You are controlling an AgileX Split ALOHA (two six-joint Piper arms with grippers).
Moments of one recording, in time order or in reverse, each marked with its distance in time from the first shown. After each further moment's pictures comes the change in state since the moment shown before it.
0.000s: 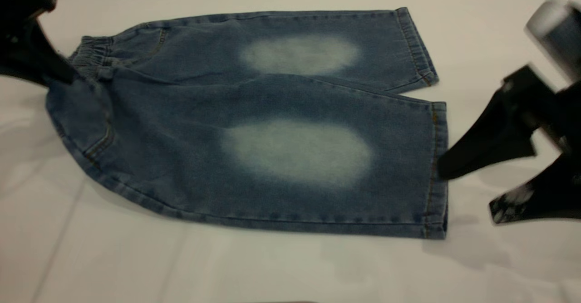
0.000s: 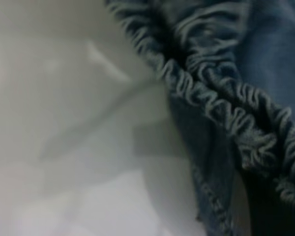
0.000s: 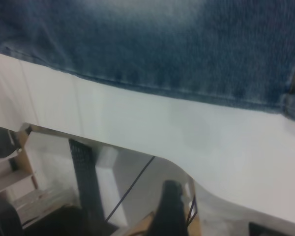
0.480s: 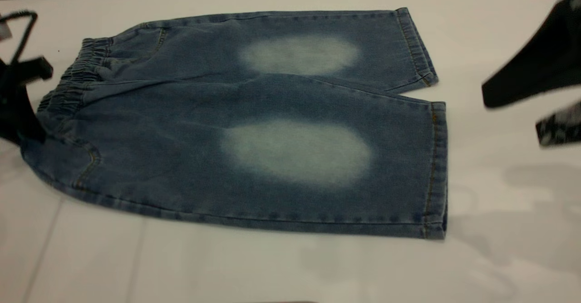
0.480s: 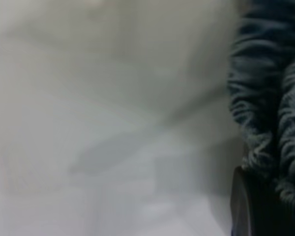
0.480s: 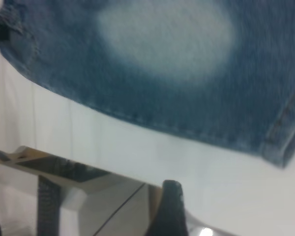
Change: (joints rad) left arm 0.050 0.144 -0.002 0.319 -0.089 -0.312; right arm -0.064 -0.363 -0.004 -0.250 -0.044 0.200
